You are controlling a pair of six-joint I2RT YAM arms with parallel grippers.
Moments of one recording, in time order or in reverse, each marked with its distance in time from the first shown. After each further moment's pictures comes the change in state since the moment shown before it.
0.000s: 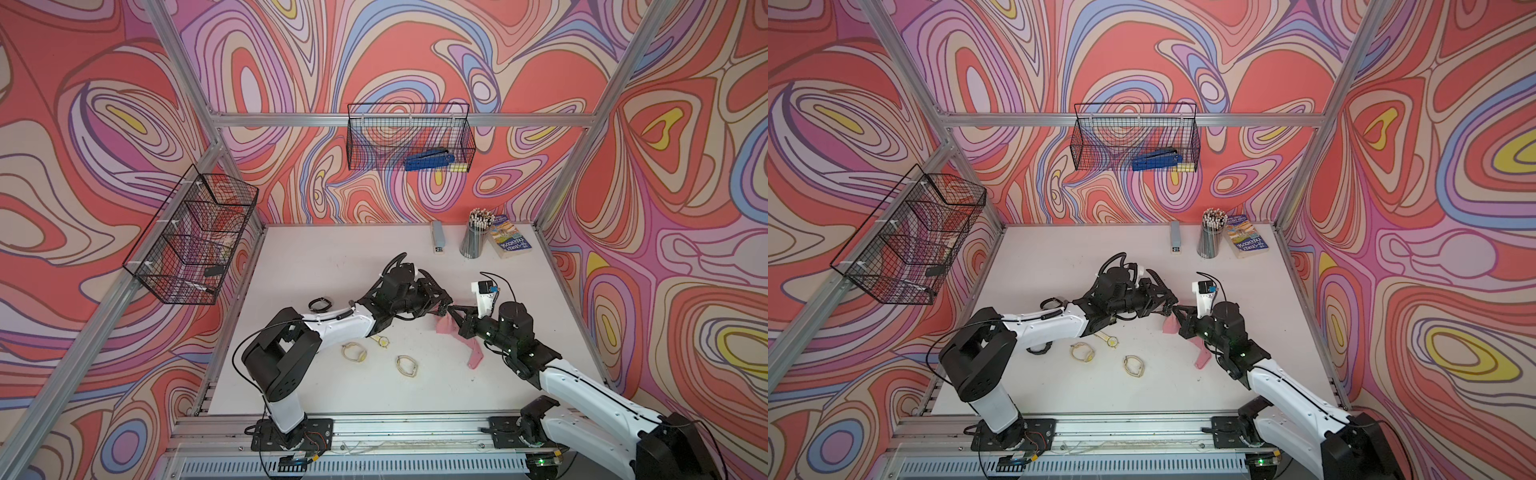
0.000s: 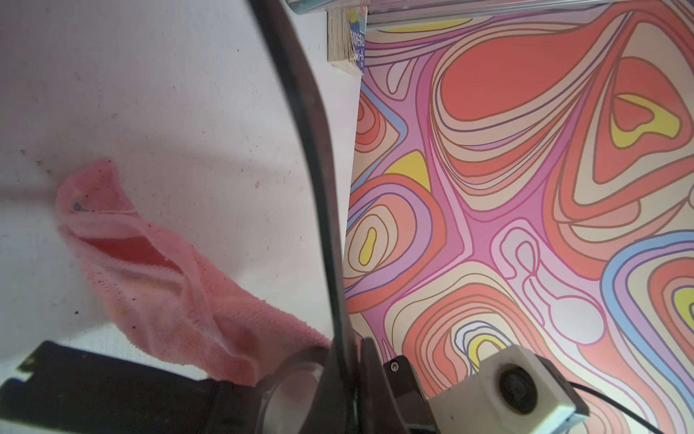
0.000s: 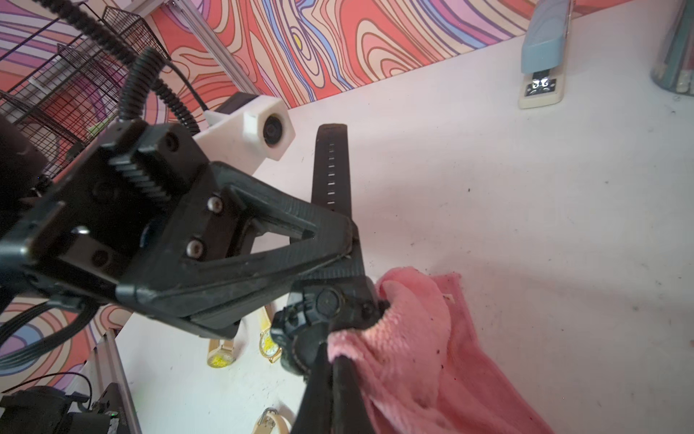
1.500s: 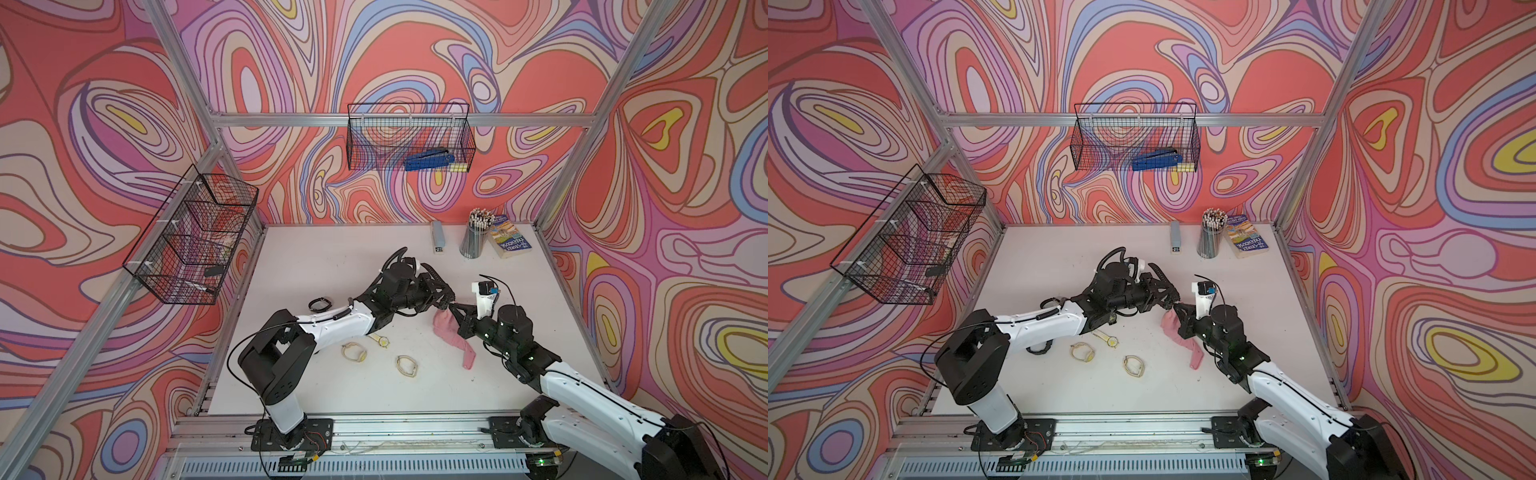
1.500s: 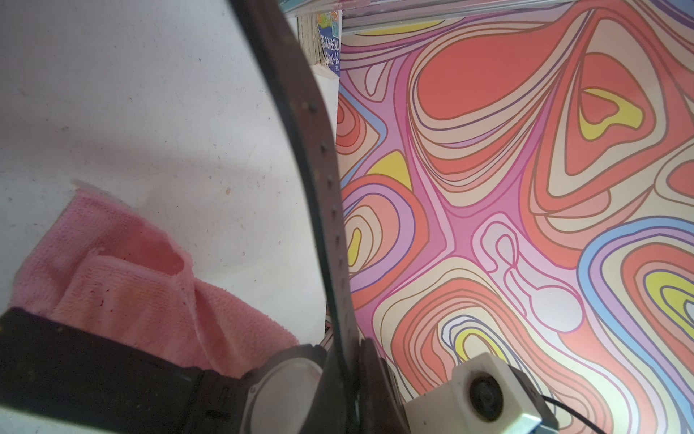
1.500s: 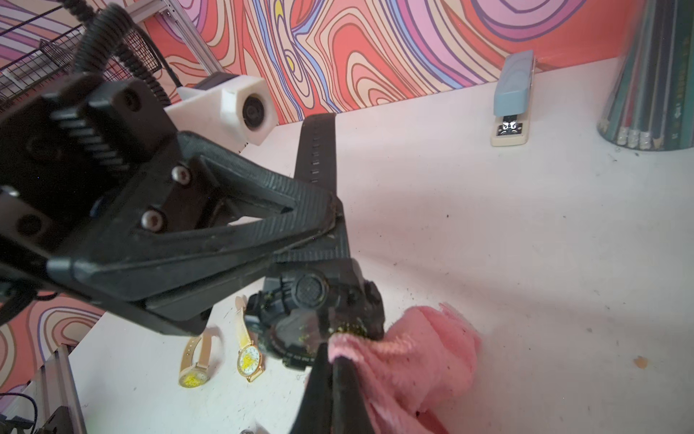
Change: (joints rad) left arm -0.004 -0.026 0.046 -0.029 0.001 0.014; right arm 0.050 -0.026 -0.009 0.026 0.104 -0.054
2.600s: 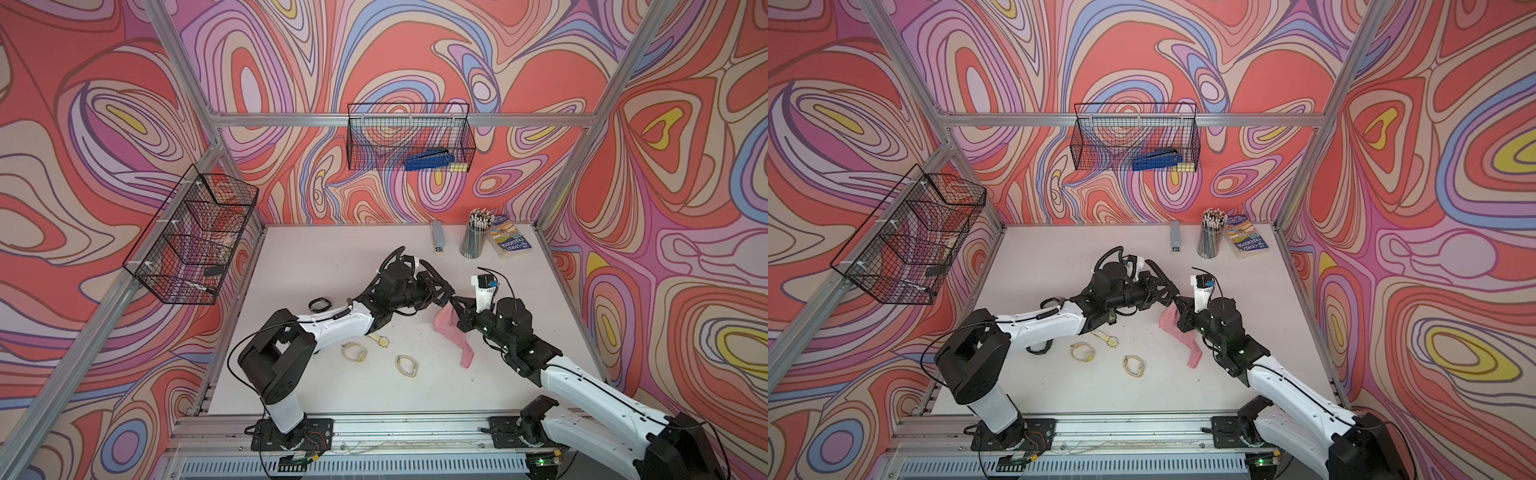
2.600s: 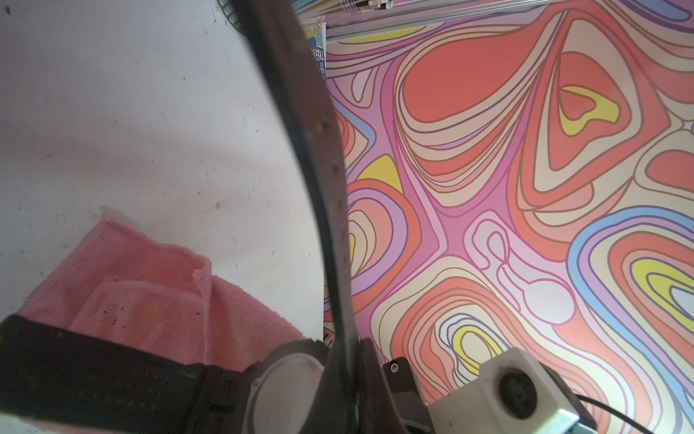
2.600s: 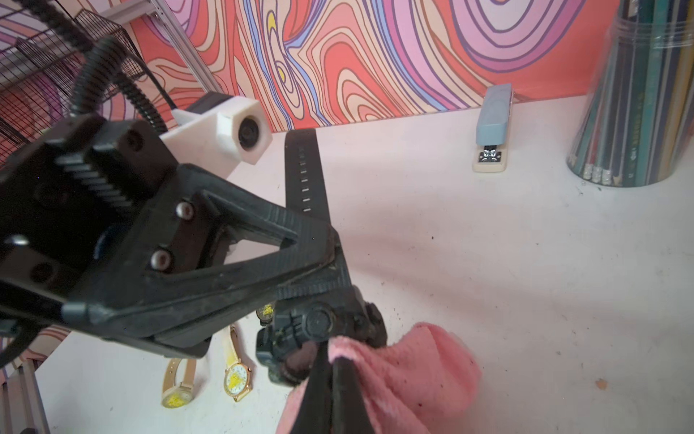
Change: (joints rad) left arm 0.011 0.002 -0.017 0.053 0.003 0.029; right arm 0.006 0.029 0.085 -0.084 0.073 -0.053
